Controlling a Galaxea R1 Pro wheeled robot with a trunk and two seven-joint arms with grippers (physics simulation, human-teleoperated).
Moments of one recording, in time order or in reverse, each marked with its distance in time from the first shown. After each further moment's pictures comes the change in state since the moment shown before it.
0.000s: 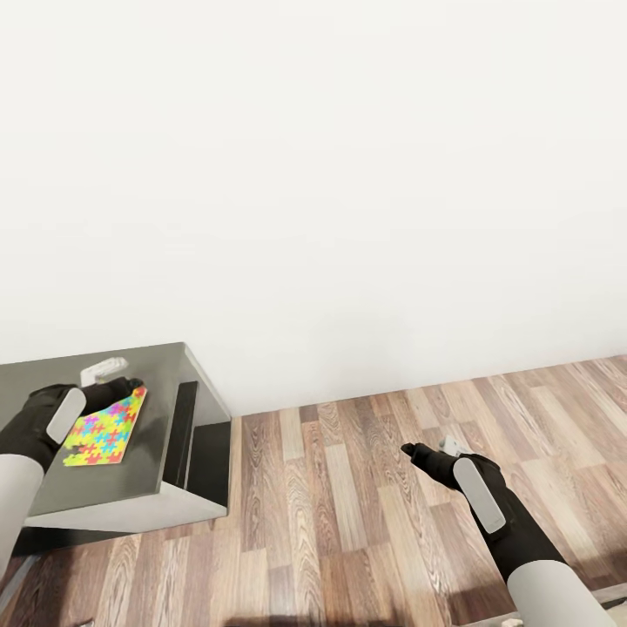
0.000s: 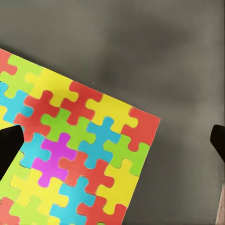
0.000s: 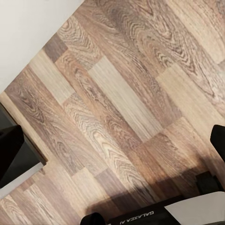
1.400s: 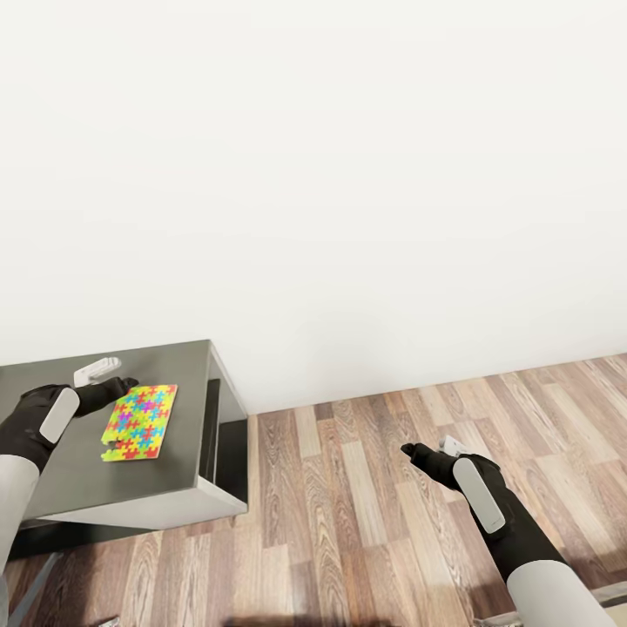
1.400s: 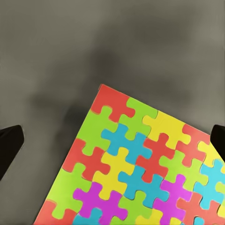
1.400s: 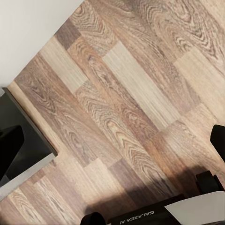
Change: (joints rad) left arm 0.000 0.006 0.043 0.002 -0.001 0.010 -0.002; right arm 0.000 0.001 0.000 0.002 0.000 0.000 0.000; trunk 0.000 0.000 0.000
